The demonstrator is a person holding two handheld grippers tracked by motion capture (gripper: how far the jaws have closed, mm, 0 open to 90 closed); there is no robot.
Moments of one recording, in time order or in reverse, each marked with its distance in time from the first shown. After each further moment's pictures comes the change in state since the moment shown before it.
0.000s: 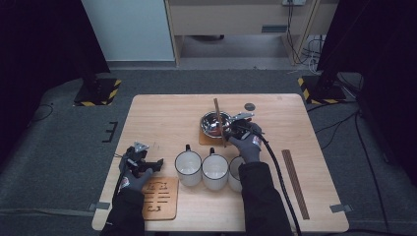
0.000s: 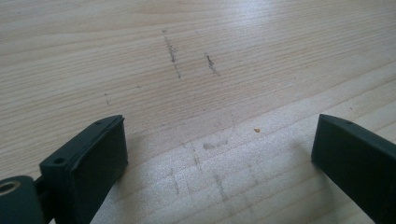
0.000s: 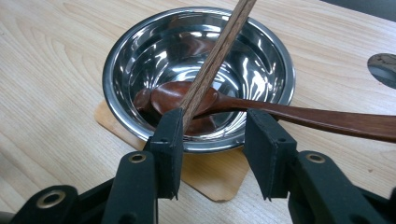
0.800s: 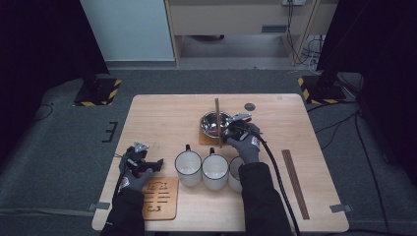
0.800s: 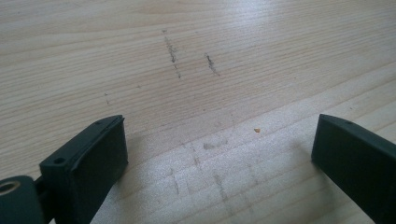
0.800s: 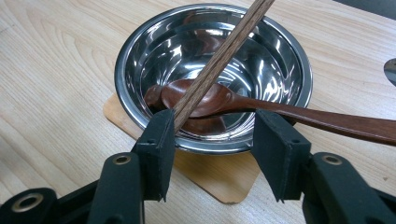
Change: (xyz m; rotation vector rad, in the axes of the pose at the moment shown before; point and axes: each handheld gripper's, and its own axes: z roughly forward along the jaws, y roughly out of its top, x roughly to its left) left arm 0.000 0.000 0.000 0.000 0.000 0.000; right arm 0.004 0.000 0.003 0.011 0.023 -0.034
